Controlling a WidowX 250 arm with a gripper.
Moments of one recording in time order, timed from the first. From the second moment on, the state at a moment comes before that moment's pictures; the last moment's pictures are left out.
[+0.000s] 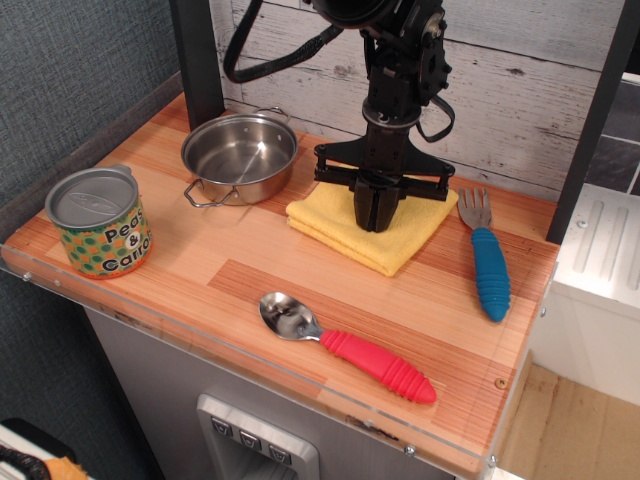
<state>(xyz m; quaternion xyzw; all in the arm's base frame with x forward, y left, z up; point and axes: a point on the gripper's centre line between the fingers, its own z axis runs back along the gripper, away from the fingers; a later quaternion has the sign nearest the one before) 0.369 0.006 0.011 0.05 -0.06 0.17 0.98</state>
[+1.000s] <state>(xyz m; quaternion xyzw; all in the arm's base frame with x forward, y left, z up) 0.376 0.014 0.011 0.06 -0.05 0.17 0.98</state>
